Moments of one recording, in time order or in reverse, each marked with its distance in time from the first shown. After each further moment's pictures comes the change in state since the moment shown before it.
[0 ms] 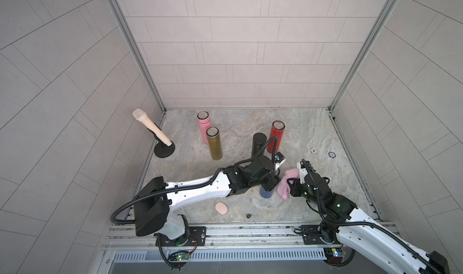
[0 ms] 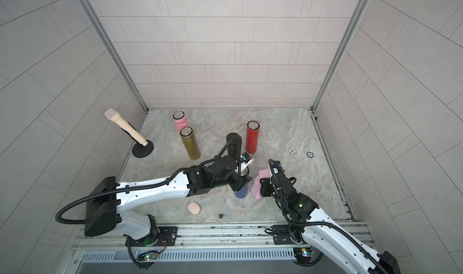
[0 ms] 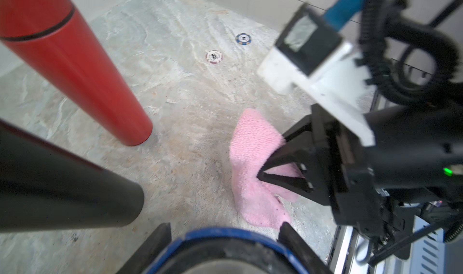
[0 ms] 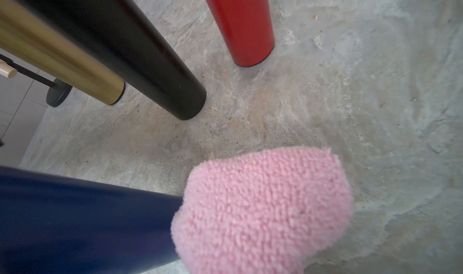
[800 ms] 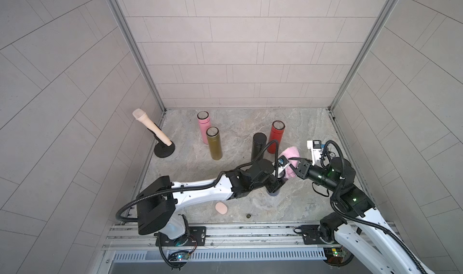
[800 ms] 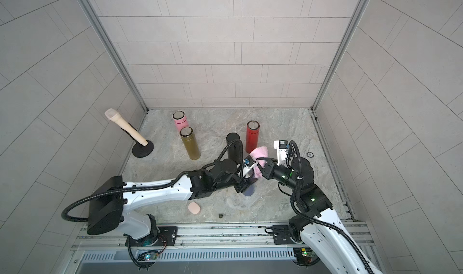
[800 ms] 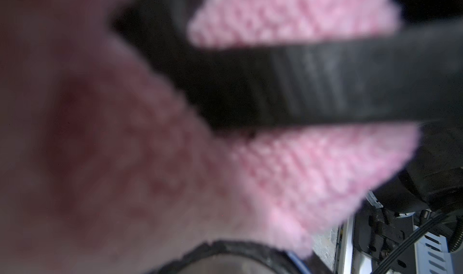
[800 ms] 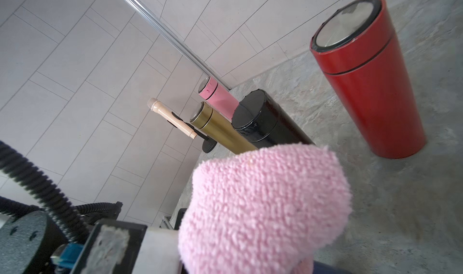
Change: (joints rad) left arm -0.015 0.019 -0.060 0.182 -0.035 0.050; right arm -0.184 -0.021 0.293 0.141 -0.460 0.164
